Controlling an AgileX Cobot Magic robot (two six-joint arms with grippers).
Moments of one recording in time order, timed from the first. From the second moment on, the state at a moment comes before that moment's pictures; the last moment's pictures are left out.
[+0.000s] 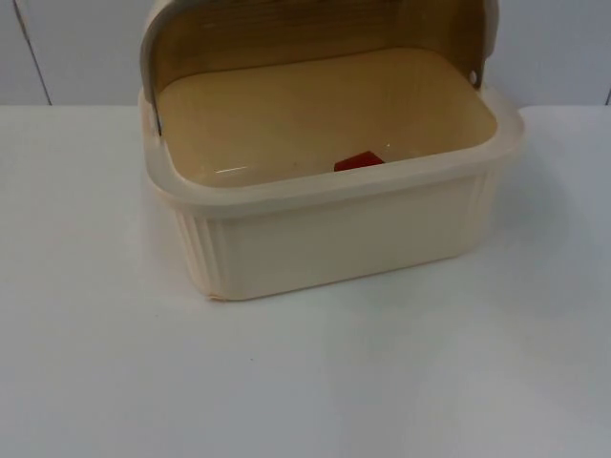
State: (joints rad) right arm 0.55 1.15 -1.35 -0.41 0.42 0.26; left arm -0.15 0.95 -1.20 0.50 0.67 -0.35
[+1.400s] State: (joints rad) right arm 0.41 1.17 -1.30 -0.46 0.77 0.28; left arm -0.15 0.95 -1.20 0.49 0.67 -0.35
